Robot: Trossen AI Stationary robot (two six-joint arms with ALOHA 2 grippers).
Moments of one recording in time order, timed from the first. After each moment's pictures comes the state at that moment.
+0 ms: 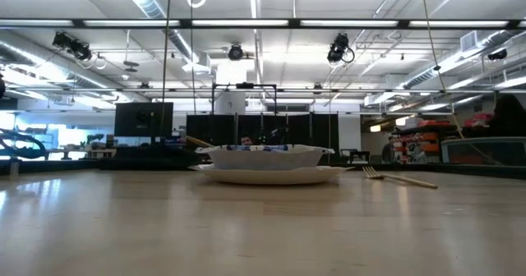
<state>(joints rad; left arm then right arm) 0.04 1.06 1.41 -0.75 -0.41 -0.05 0.40 0.70 1.23 -0.75 0.50 0.15</state>
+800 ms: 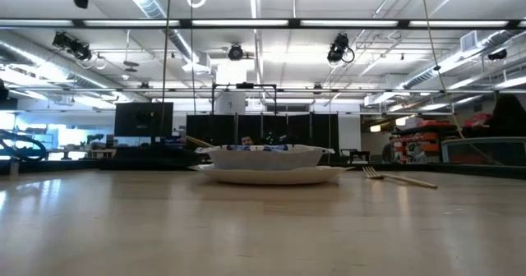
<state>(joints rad) 0.04 0.27 0.68 -0.36 -0.38 -0.20 0.40 0.40 0.85 -0.48 0.41 0.13</state>
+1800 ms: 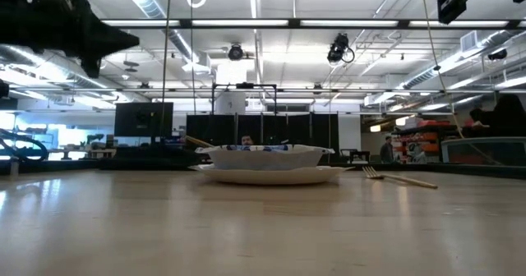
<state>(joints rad) 0.04 0.00 0.13 -0.06 -0.31 -0.25 0.40 0.25 0.31 0.11 0.28 0.11</state>
